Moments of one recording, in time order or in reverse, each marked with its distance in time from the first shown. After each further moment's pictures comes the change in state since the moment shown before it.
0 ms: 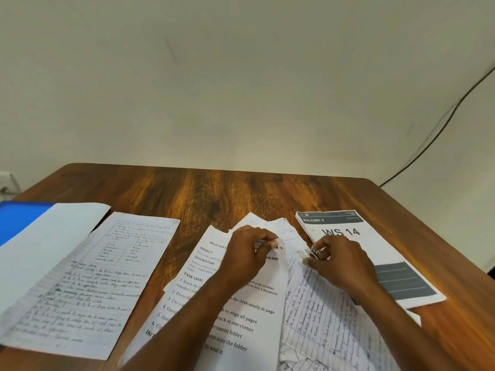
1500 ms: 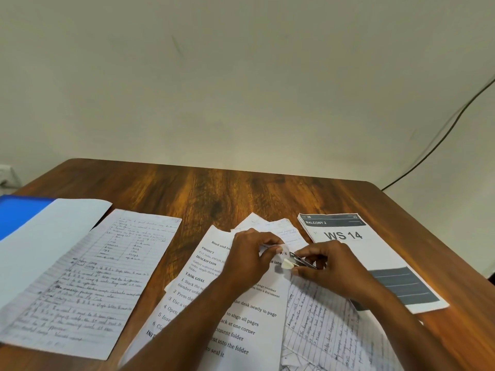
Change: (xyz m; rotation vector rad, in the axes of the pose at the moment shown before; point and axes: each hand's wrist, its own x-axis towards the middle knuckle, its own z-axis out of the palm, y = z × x) left_hand 0.000 -0.010 0.007 0.035 -0.008 0.044; right_hand -0.001 -0.001 -0.002 0.278 -0.228 -0.351
